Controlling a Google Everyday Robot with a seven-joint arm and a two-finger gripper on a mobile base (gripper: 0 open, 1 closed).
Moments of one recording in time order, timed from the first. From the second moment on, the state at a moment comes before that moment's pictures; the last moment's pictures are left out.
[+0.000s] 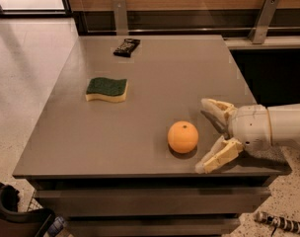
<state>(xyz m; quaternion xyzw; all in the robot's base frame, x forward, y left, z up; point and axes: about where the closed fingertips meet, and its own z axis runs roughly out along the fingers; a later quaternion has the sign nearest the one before) 0.451 -0.117 0.823 -0.53 0.65 0.32 0.44</state>
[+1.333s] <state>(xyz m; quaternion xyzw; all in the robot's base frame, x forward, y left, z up) 0.443 -0.069 0.826 -0.54 0.62 0.35 0.44</state>
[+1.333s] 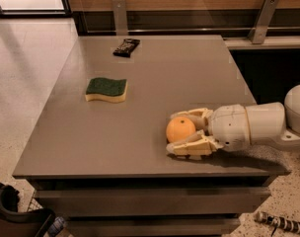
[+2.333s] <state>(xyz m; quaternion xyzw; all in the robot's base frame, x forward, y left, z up) 0.444 -0.063 0.828 -0.55 0.62 0.35 0.44</state>
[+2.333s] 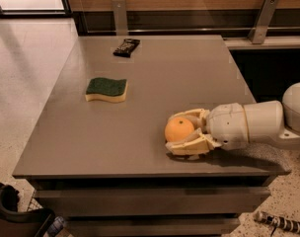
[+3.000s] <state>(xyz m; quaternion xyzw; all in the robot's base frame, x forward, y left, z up) 0.554 -0.048 0.834 -0.52 0.64 0.40 0.39</state>
